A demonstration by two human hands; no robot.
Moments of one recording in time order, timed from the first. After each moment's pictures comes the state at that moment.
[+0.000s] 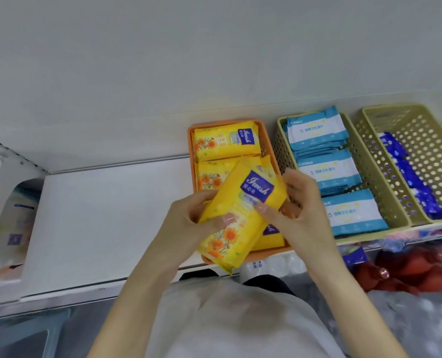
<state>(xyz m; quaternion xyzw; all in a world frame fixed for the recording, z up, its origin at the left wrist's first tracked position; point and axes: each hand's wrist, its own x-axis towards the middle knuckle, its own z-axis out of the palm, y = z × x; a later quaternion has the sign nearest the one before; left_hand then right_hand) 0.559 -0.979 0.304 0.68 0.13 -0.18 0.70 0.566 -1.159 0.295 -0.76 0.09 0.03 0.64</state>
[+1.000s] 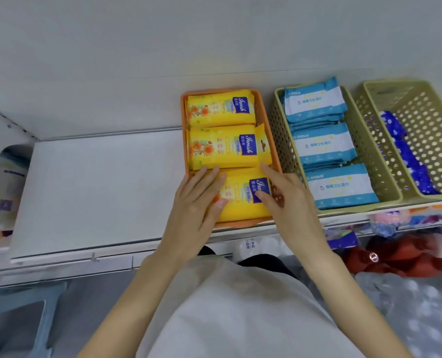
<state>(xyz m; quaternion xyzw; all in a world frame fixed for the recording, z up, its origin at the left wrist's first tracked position) 0.532 -0.993 0.202 0.93 -0.12 0.04 0.35 0.546 -1.183 0.249 -0.94 -0.02 0.02 0.35</state>
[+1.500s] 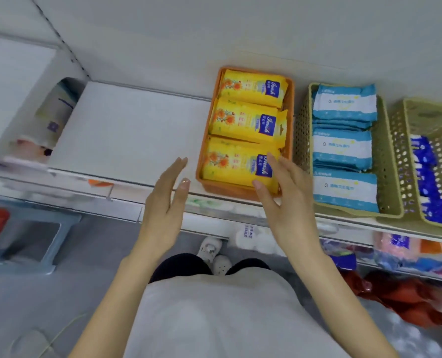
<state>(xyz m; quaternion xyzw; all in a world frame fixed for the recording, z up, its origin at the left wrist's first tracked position) 0.441 -1.009 0.241 0.81 0.20 0.08 0.55 0.515 -1.199 0.264 -0.92 -0.13 0.03 0.36</state>
